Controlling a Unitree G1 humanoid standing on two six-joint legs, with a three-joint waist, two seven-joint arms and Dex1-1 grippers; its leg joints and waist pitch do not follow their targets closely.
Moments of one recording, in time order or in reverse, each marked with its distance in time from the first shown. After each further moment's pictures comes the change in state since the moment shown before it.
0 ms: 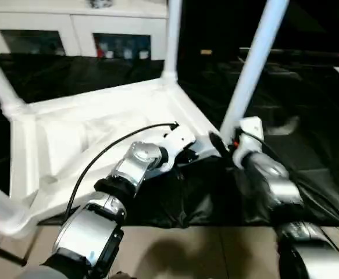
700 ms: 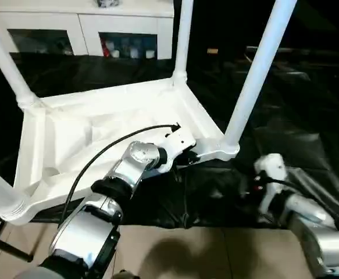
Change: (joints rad) left arm 0.022 0.029 -0.014 -0.030 -0.004 -0.061 -0.057; right arm 0.427 -0.117 0.096 -0.661 0.159 0.240 0.241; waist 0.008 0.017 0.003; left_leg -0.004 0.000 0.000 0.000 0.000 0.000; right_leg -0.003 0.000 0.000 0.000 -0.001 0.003
